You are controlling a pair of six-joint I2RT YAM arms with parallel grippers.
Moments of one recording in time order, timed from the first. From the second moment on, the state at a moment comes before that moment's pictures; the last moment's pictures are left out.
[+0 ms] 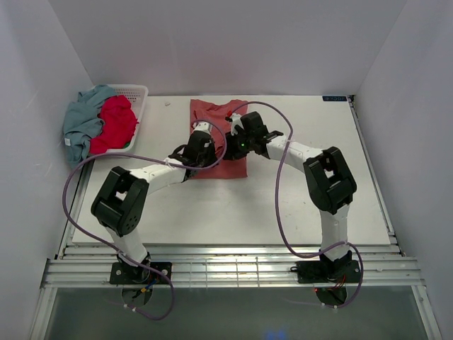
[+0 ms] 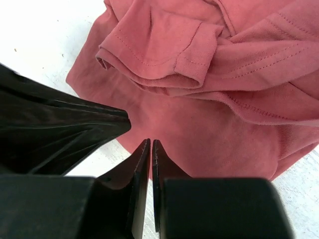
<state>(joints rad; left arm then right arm) -0.56 1.73 1.05 0.05 -0.11 -0.51 0.59 2.02 1.46 -0.17 -0.42 0.17</state>
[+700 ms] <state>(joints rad) -0.56 1.82 0.93 0.18 -0.12 -0.48 0.60 2.21 1.59 -0.18 -0.44 0.18</state>
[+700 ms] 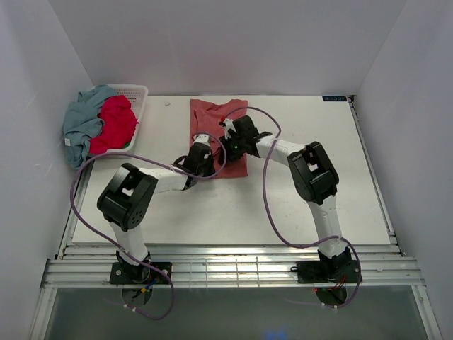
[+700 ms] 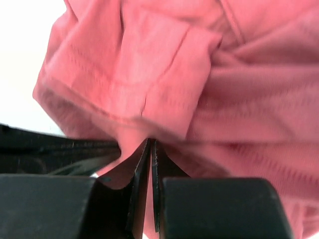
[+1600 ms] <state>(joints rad) -0.60 1.63 0.65 0.28 -0.07 -0.57 0.60 2.39 1.82 0.00 -0.46 0.40</state>
